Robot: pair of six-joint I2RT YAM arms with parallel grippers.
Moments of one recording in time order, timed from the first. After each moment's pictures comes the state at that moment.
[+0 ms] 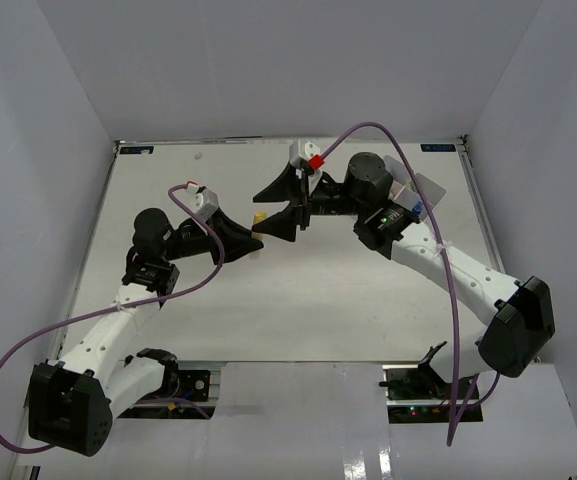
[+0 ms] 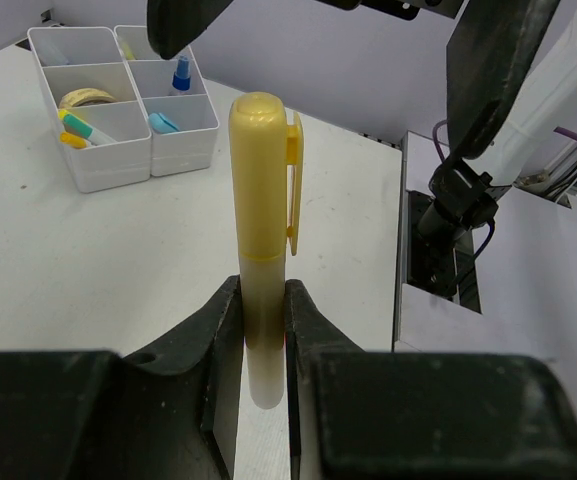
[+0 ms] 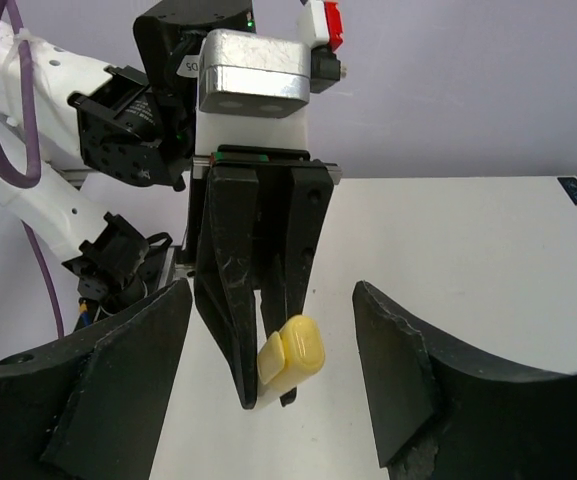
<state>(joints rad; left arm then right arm) -0.27 1.00 0.64 0.44 1.07 -0.29 0.76 1.42 1.25 0.28 -0.86 0.08</state>
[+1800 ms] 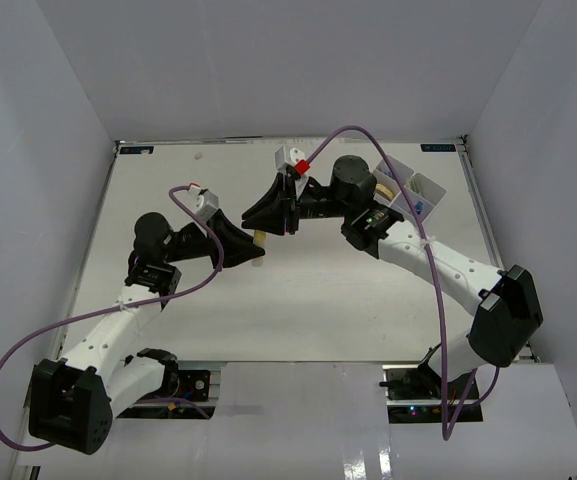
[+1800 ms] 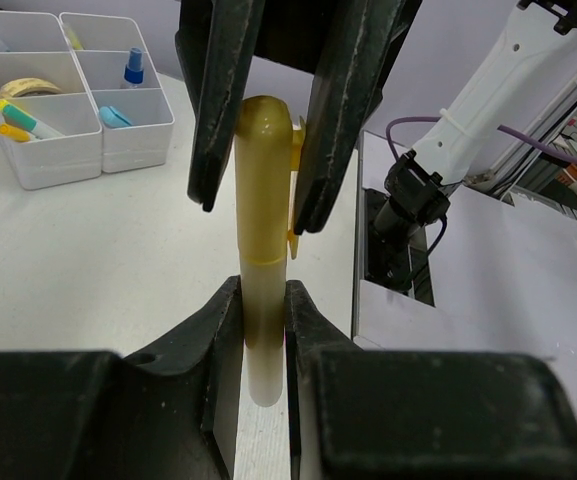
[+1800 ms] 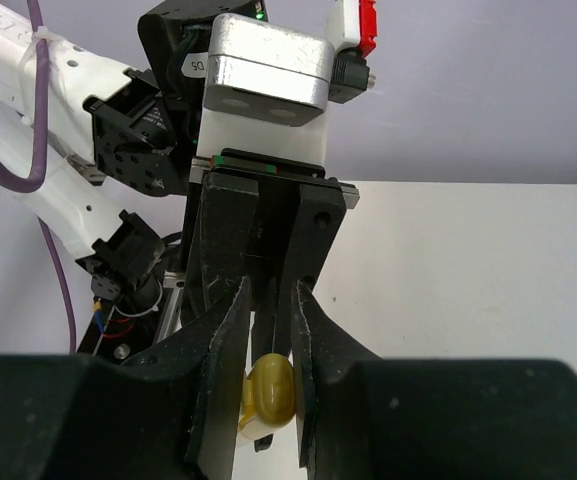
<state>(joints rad) -0.27 1.01 0.61 0.56 1.12 -0.43 0.81 1.51 1.27 0.33 -0.90 0.10</state>
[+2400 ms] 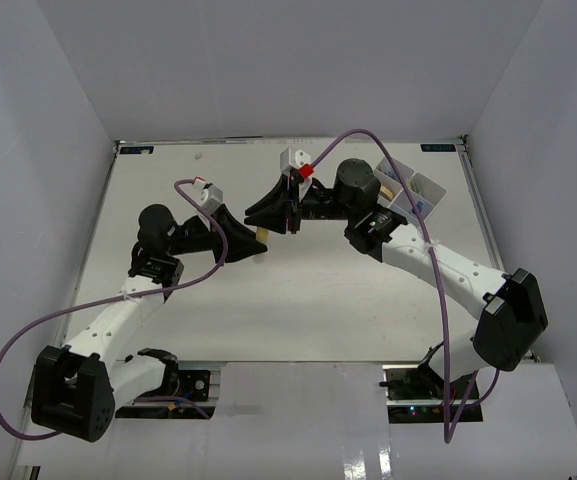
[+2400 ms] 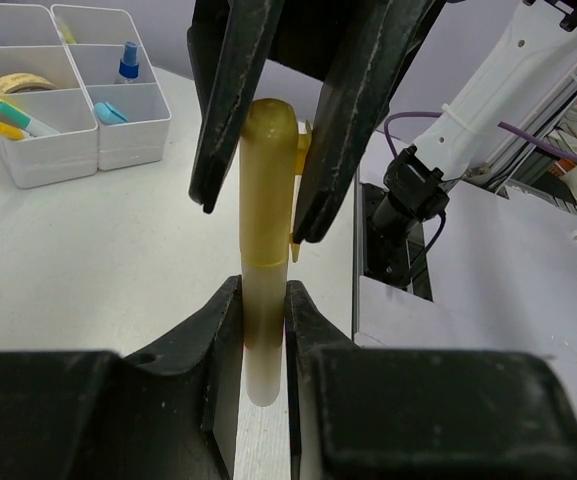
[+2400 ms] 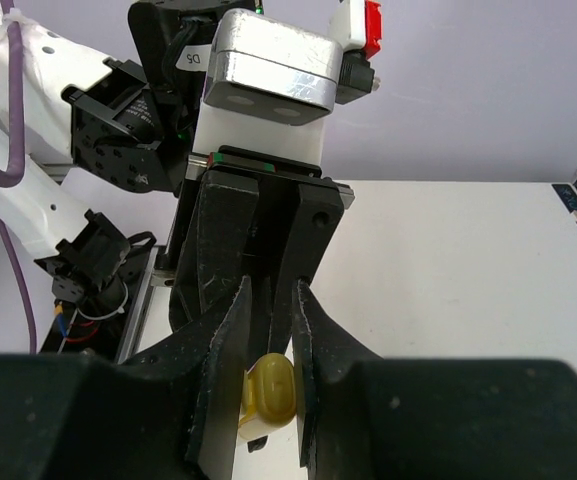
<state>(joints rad) -0.28 1.07 0.65 0.55 1.14 -0.42 0.81 1.48 1.23 0.32 -0.82 0.04</state>
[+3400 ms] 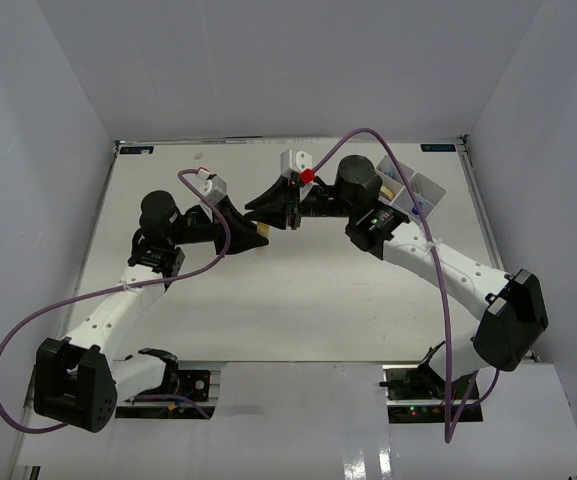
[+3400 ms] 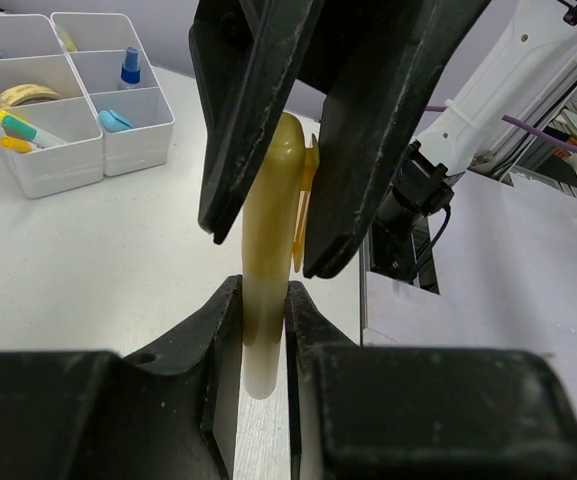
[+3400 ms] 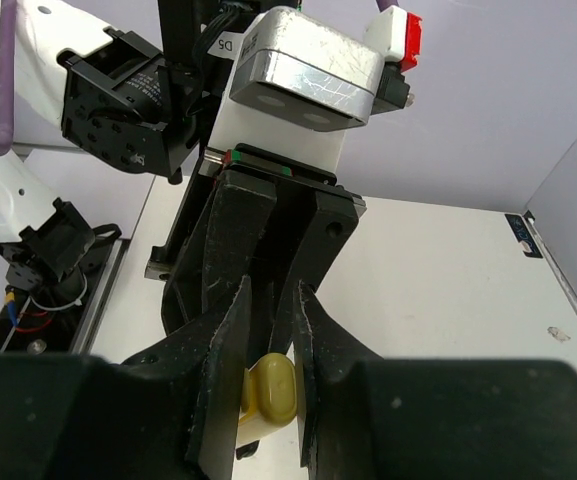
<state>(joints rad) -0.28 1.12 0.76 0.45 1.17 -0.34 0.81 1.49 1.25 0.30 -0.83 -0.09</state>
